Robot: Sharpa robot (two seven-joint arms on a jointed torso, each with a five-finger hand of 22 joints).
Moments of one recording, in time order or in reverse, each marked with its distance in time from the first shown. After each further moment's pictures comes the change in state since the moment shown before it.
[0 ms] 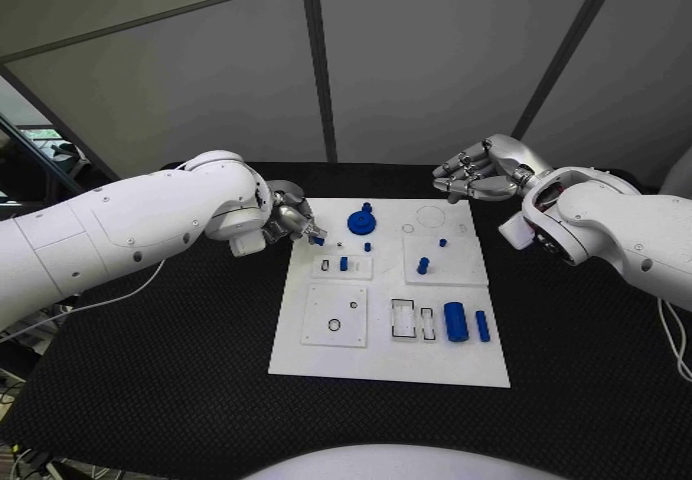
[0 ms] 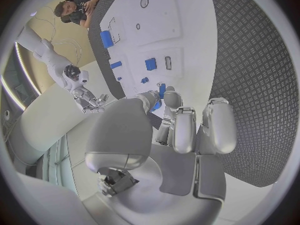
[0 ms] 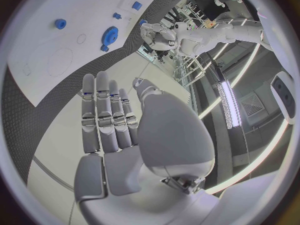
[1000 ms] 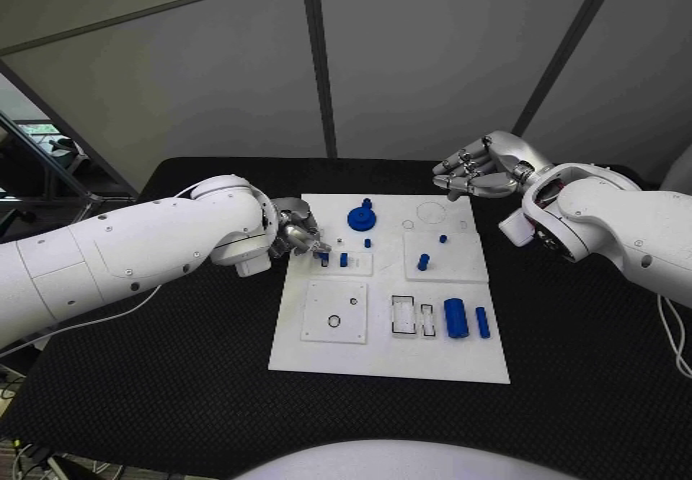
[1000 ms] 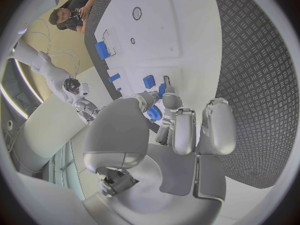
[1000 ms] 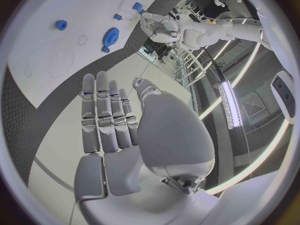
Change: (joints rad) left arm -0.063 -0.034 -0.005 0.105 -0.094 -0.085 -0.001; left_hand -0.059 -0.032 0.087 -0.035 -0.008 -0.004 -0.003 0.030 0.025 0.014 -0.003 0.027 0.025 0.000 -0.007 0.006 0.000 0.000 0.007 -0.007 0.000 0.009; right arm 0.000 0.005 0.000 -0.005 0.000 0.008 -0.004; right_hand 0.000 0.000 0.000 0.000 0.005 0.000 0.000 0.000 0.000 0.000 0.000 0.000 -0.001 0.000 0.000 0.000 0.000 0.000 0.000 0.000 -0.004 -0.001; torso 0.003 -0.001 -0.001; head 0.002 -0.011
